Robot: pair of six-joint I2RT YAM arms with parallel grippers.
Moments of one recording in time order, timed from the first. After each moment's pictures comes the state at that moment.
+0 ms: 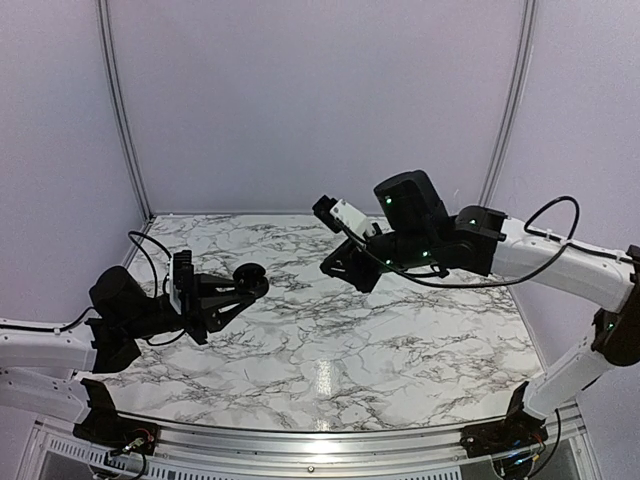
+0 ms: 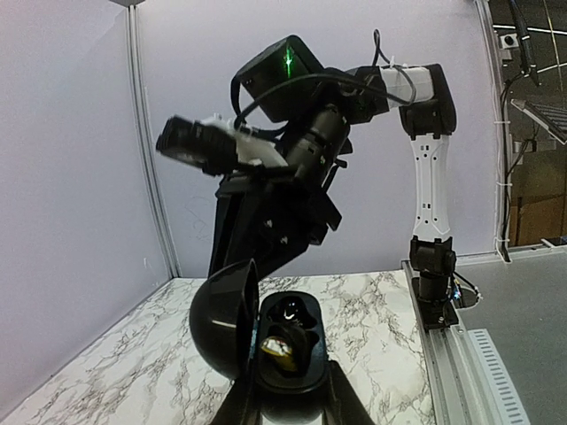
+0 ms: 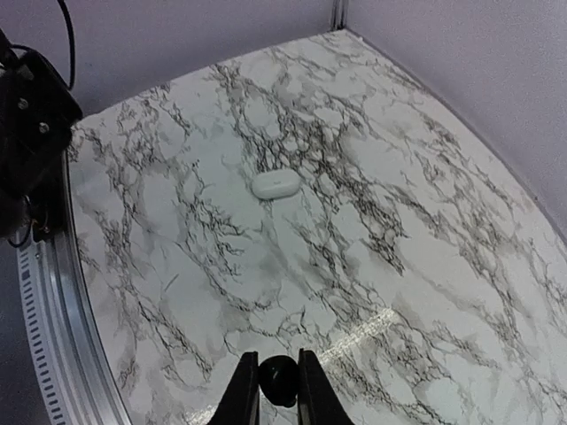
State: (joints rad) left arm -0.85 1.03 0.35 0.90 0.50 0.03; right arm 0.97 1.48 1.35 -0.51 -0.09 -0.03
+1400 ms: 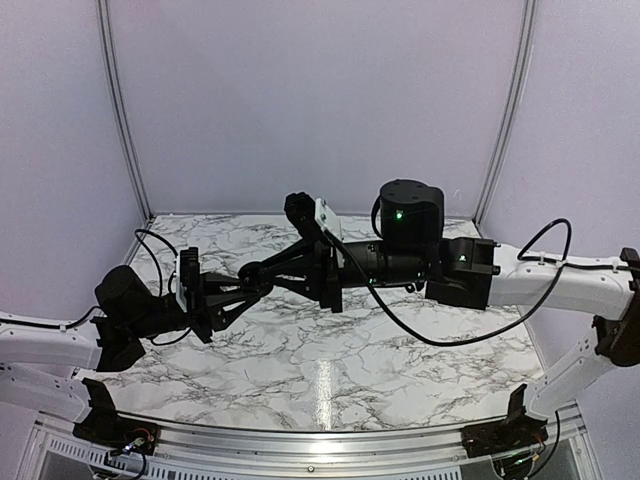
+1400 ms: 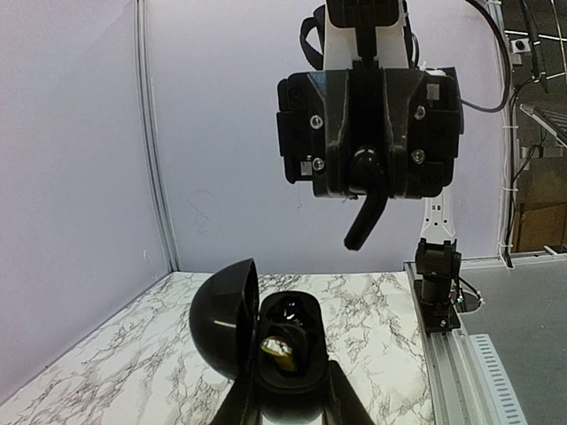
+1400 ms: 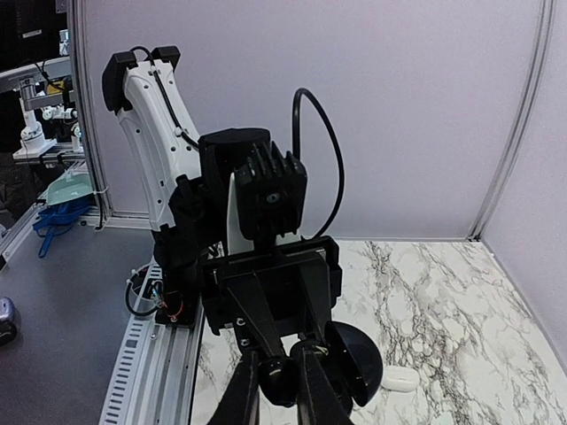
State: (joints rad) left arm -0.86 1.08 0.37 0.92 0.48 0.01; right arm 1.14 1.45 1.24 0.08 -0.41 -0.13
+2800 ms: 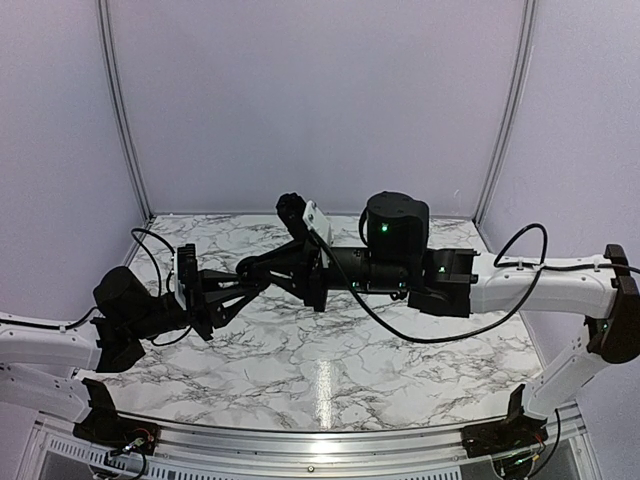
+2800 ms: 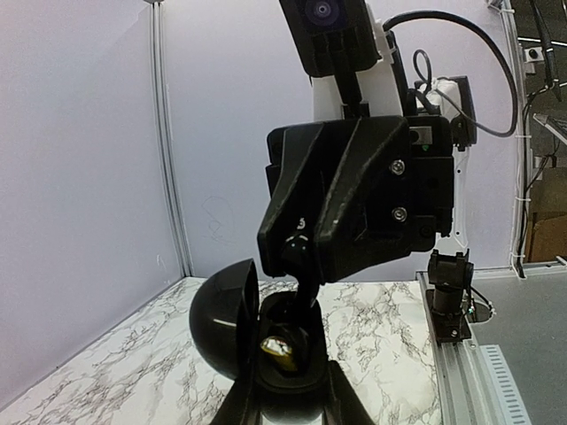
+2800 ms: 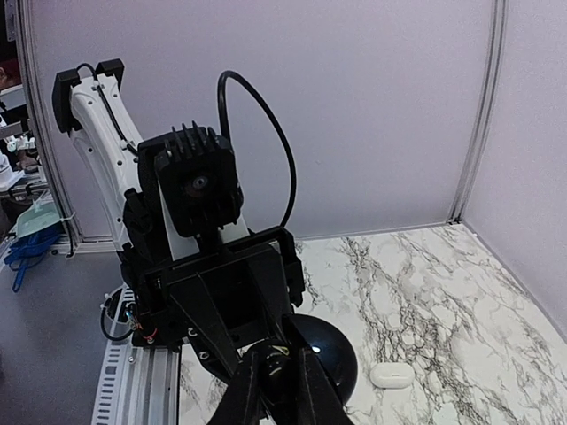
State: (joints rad) left arm -0.87 1.08 0.36 0.95 0.43 0.00; right arm 1.14 1.51 1.20 0.21 -0.30 -0.03
